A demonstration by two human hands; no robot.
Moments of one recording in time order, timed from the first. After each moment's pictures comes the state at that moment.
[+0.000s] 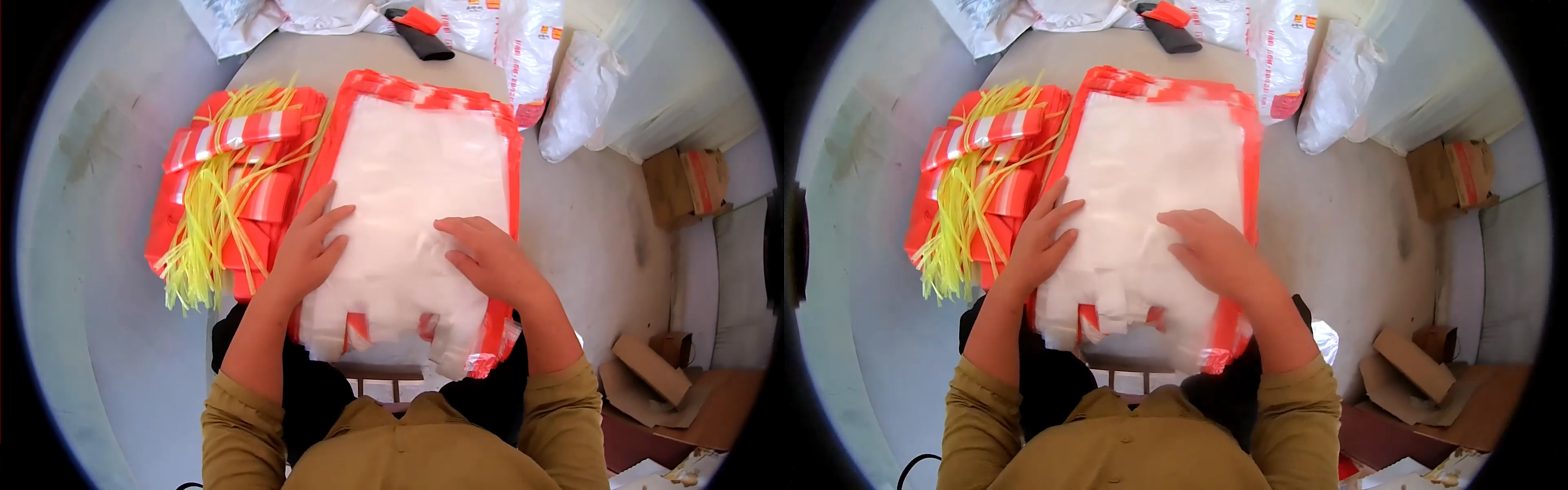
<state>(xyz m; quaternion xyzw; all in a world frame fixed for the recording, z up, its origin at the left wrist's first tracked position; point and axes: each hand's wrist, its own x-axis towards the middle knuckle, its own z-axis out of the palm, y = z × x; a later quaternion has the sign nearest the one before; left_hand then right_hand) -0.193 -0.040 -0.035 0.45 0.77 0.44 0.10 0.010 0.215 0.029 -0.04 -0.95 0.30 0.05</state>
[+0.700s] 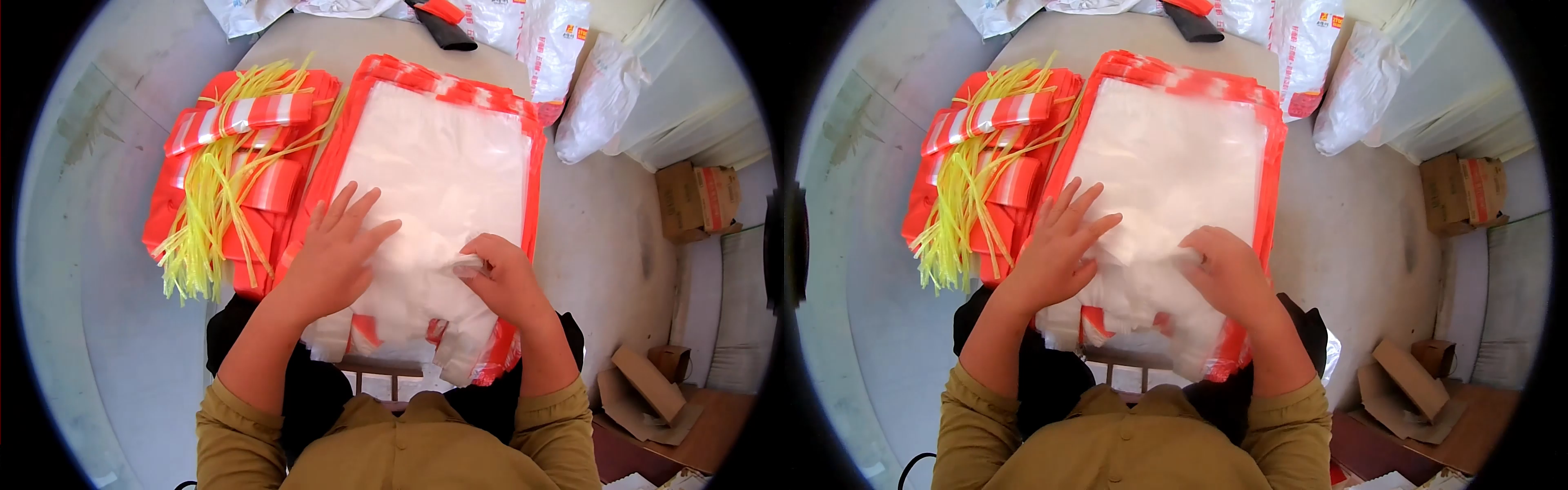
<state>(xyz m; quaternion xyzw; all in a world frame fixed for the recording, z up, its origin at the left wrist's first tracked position) -0.166 -0.031 0.001 0.55 0.80 0.23 0.06 0.012 0.199 0.023 -0.17 -0.89 0.43 0.04</state>
